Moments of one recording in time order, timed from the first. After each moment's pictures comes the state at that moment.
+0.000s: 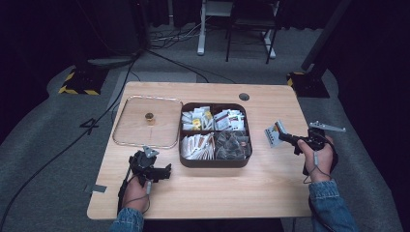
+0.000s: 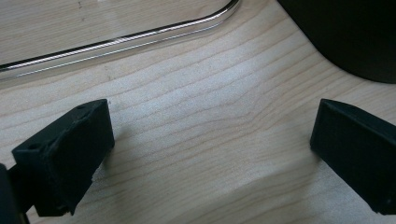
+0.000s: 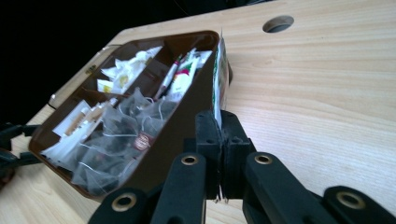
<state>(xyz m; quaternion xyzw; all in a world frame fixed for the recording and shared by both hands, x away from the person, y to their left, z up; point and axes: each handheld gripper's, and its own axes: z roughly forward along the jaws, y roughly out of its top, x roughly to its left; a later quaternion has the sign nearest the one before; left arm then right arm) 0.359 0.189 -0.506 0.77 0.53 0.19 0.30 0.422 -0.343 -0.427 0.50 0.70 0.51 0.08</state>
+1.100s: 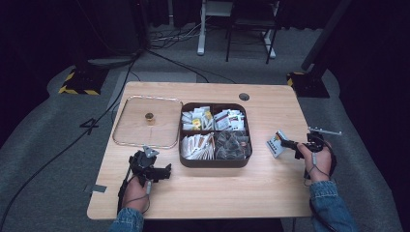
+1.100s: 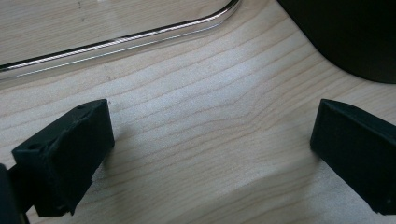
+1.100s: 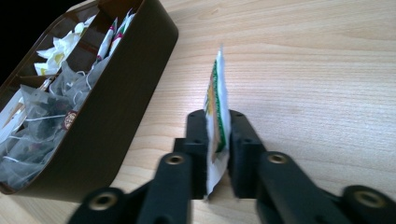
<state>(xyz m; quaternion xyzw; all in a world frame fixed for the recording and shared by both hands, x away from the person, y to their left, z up) 0.359 0.189 -0.506 0.77 0.53 0.19 0.30 0.434 -0.363 -0.465 0.57 0.68 0.45 0.06</state>
